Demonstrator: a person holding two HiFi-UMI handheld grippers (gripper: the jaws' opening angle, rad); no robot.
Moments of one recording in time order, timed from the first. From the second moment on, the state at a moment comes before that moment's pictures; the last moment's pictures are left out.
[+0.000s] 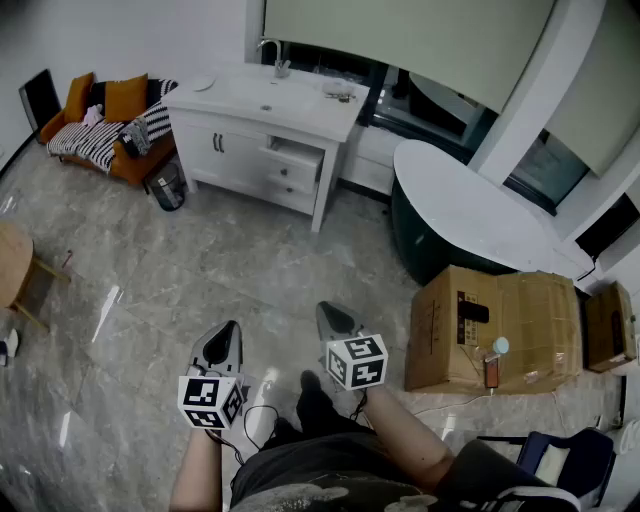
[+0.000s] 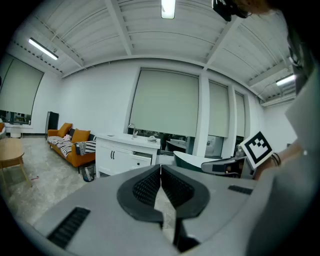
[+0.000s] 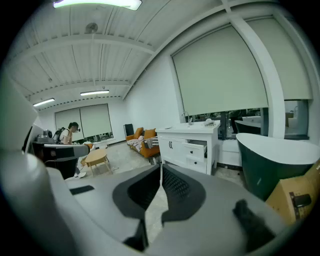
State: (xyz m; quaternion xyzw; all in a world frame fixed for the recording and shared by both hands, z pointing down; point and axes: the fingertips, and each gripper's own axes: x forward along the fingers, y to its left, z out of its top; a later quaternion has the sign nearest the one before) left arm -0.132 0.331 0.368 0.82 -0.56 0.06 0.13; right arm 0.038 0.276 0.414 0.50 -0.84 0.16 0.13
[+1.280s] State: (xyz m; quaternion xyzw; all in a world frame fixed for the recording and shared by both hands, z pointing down) left arm -0.168 0.281 0.381 0.80 -0.58 0.07 0.13; right arm 0.009 0.215 0.416 0.48 -0.86 0.16 0.09
